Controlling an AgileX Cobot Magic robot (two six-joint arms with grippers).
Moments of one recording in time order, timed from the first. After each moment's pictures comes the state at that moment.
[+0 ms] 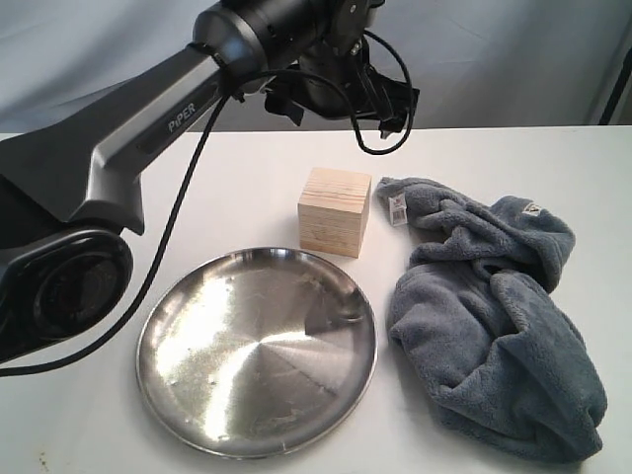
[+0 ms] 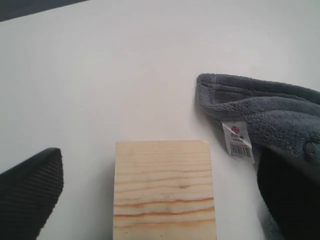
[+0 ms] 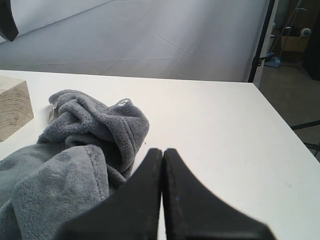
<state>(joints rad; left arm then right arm) -0.69 2.49 -2.56 0.24 1.22 -0.43 -0.08 0.01 0.00 0.38 0.01 0.09</state>
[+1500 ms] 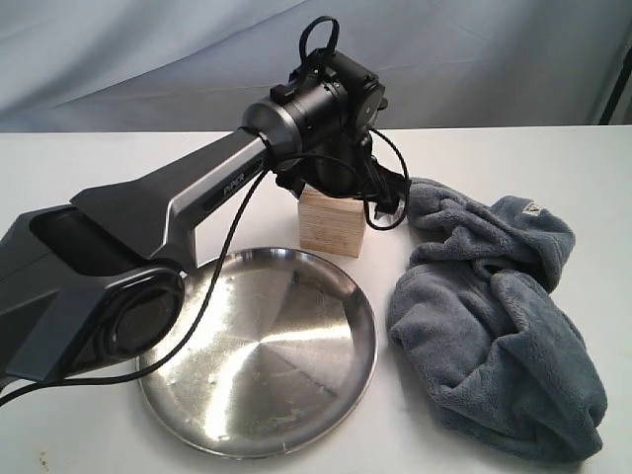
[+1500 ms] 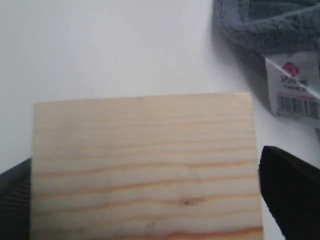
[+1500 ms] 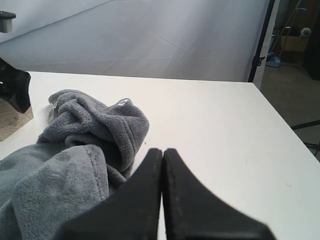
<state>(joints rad) -0.69 2.69 -2.56 0.20 1.22 -0.41 -0.08 0.01 0.00 0.38 0.01 0.09</state>
